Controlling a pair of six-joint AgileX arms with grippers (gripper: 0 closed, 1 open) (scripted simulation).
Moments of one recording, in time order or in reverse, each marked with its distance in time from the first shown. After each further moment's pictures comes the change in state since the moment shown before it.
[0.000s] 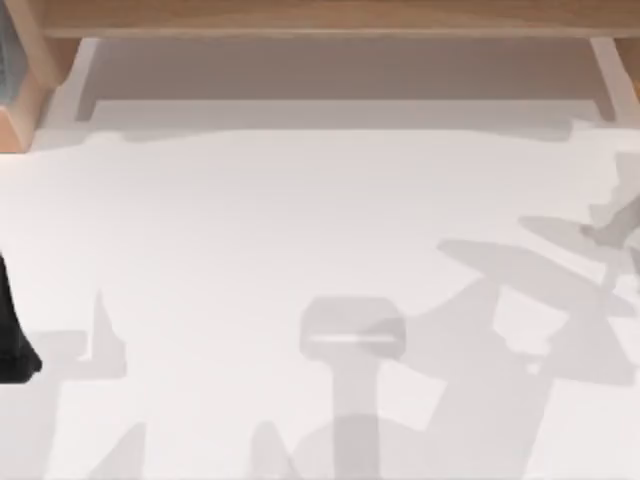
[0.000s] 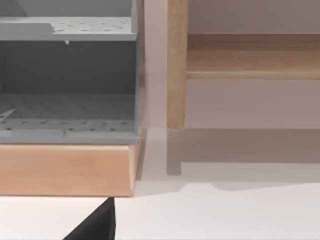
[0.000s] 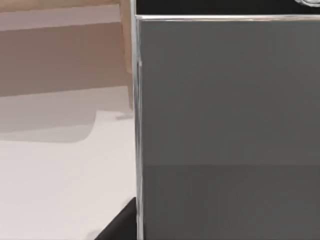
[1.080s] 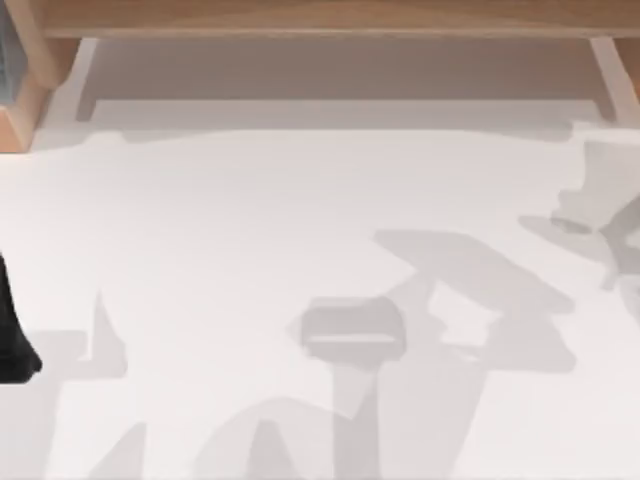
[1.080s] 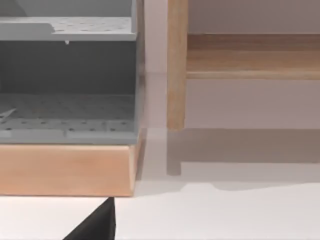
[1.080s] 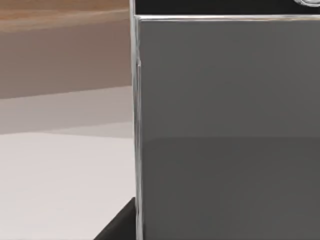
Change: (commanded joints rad) left arm 0.000 0.000 0.000 0.000 0.000 0.000; right arm 0.072 0.012 0.142 -0.187 -0.020 0.074
